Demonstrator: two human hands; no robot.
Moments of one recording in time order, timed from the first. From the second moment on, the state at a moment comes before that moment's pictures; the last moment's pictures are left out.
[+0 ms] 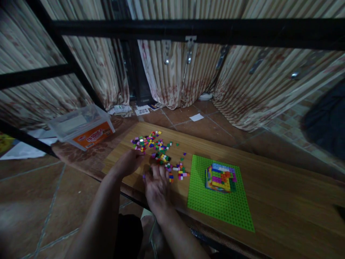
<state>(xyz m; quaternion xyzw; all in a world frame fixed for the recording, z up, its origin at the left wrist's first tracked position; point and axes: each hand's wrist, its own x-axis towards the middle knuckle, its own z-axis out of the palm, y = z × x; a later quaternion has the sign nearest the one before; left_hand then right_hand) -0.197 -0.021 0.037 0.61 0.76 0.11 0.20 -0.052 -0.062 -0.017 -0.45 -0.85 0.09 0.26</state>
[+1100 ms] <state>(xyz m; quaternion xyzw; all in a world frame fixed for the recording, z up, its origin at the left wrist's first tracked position) -0.008 -0.019 0.025 0.72 0.49 0.43 0.22 0.187 -0.035 0.021 -0.57 -0.61 0.24 0.49</state>
